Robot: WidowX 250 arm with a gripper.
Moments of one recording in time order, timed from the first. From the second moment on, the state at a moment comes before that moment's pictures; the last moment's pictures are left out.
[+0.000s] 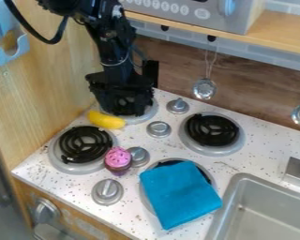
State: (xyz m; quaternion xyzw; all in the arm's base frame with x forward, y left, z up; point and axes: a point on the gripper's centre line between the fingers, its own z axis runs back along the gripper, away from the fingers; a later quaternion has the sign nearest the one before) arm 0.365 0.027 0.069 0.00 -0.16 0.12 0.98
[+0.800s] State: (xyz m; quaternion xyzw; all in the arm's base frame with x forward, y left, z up) arm 0.385 0.062 0.023 0.01 -0.17 0.26 0.95
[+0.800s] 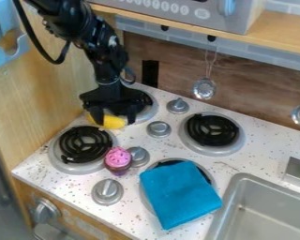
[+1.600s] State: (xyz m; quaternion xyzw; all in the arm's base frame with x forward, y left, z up) arm 0.415 0.111 0.000 0.12 -0.23 0.41 0.88
